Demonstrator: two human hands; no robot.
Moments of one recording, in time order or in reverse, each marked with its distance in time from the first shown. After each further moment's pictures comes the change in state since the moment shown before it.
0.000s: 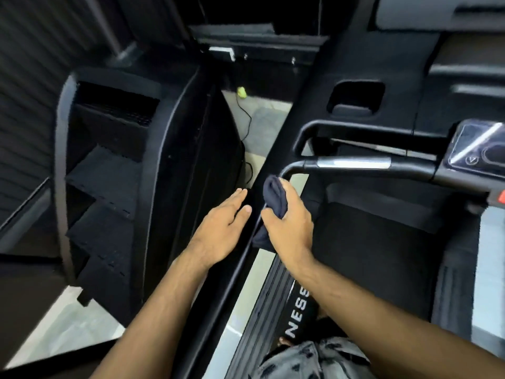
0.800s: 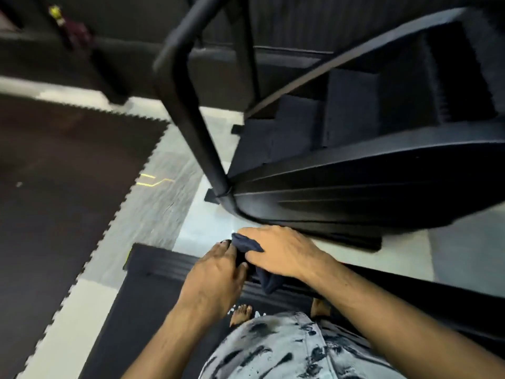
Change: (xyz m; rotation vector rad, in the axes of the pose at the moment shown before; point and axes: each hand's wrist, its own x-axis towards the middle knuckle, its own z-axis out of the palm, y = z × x) left_hand -0.268 -0.047 0.076 -0.101 0.604 -1.026; right_hand -0.126 -0.025 0.165 -1.121 -1.815 -1.127
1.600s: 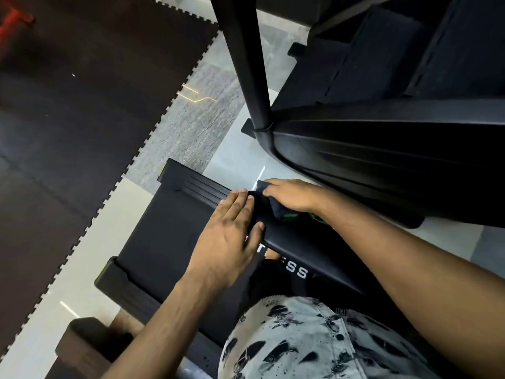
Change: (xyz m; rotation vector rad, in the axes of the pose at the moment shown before) left_hand -0.012 -0.008 0.039 -0.036 0.152 -0.217; right_hand 0.104 0.019 0.023 0.206 -0.430 0.116
